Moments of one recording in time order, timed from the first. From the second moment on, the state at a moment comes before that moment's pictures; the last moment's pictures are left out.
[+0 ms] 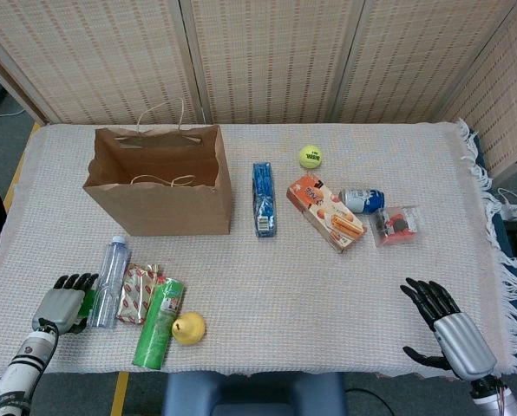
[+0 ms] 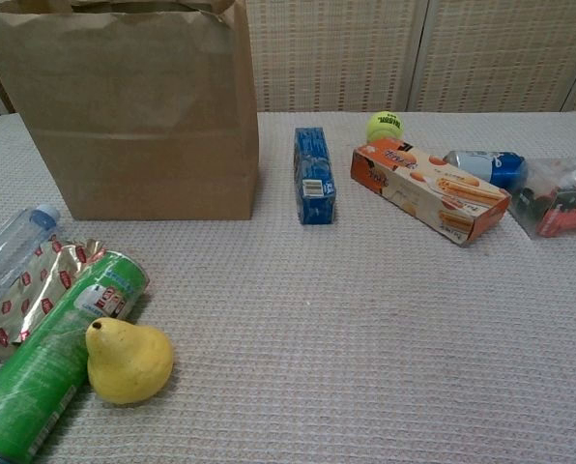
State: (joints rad) left arm -0.39 -1.22 0.00 -1.59 1.04 0.94 0.49; right arm 0.07 -1.11 -0.13 -1.63 -1.79 1.51 0.17
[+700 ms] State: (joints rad) left arm -0.35 -1.23 -0.07 -1.53 1.13 1.18 0.38; right arm 0.07 -1.11 -0.13 -1.63 -1.79 1.50 0.17
